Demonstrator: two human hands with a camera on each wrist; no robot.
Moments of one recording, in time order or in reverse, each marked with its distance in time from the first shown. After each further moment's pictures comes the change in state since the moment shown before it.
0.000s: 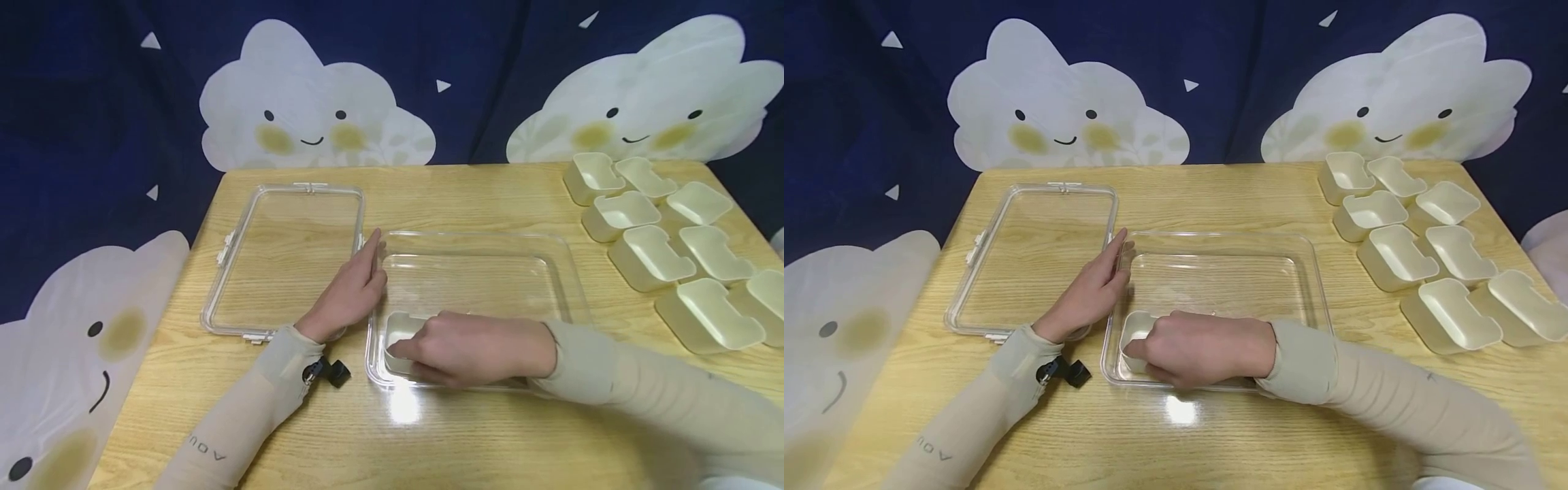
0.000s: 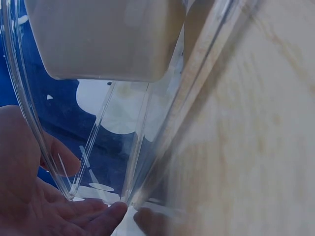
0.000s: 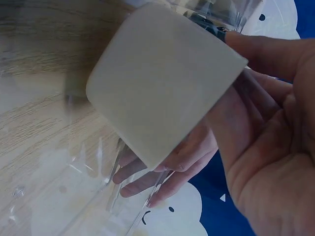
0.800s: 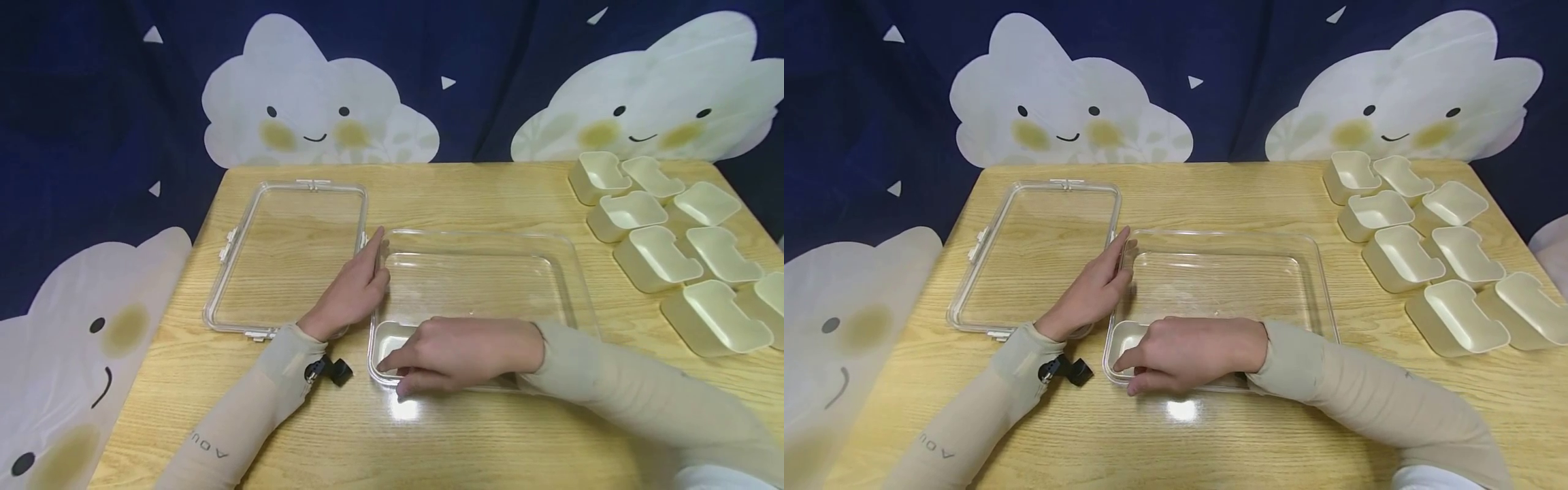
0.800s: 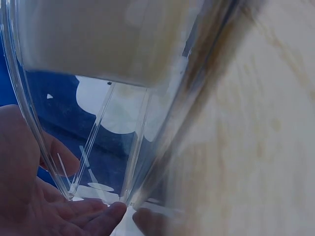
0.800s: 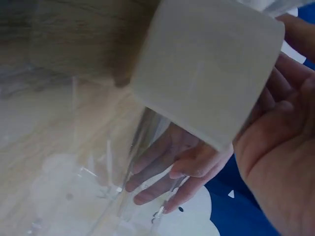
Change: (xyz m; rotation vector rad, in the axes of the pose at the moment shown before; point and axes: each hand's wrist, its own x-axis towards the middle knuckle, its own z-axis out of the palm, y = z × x) left_hand 0.001 -0.001 0.000 0.045 0.007 0.011; right_hand 0.010 0.010 0.012 0.158 0.011 -0.163
